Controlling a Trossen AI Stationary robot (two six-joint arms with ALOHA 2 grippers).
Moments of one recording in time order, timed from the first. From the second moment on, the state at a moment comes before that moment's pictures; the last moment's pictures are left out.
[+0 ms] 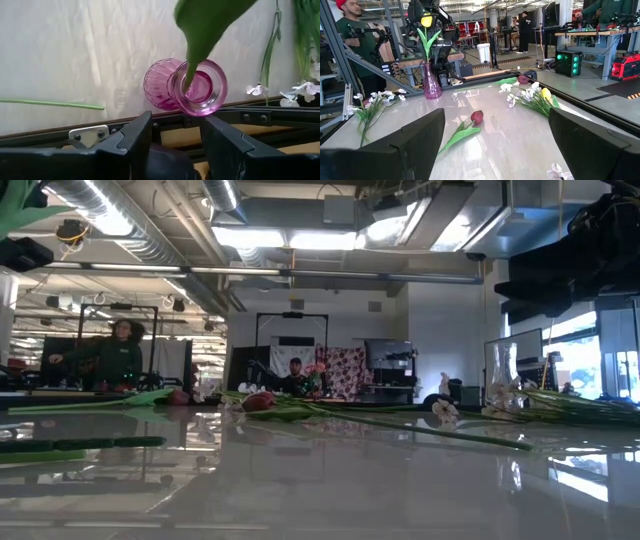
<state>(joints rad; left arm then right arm) -0.42 0.47 0.77 -1.57 0.02 -0.34 0.22 0.05 0.01 0.08 0.45 0.10</state>
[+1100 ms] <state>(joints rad) -0.42 0.48 0.75 -1.46 -0.01 -0.39 0.22 0.06 0.01 0.08 0.45 0.10</state>
